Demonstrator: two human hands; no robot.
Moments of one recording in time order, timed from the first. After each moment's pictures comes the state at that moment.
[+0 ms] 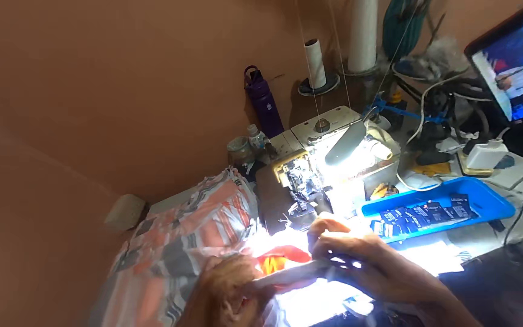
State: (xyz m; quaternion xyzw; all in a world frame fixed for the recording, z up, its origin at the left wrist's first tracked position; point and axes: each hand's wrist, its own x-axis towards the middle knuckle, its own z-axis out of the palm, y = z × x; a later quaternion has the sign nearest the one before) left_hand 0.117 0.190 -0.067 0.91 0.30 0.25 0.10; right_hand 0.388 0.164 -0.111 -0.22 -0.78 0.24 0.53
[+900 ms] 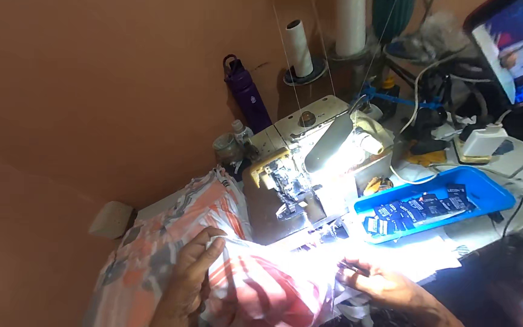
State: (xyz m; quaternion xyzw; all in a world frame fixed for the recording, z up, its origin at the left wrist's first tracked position) left_hand 0.114 0.255 -0.098 0.69 0.40 0.40 0.46; right_hand 0.399 0.129 -0.187 -0.37 -0.52 0.53 0.55
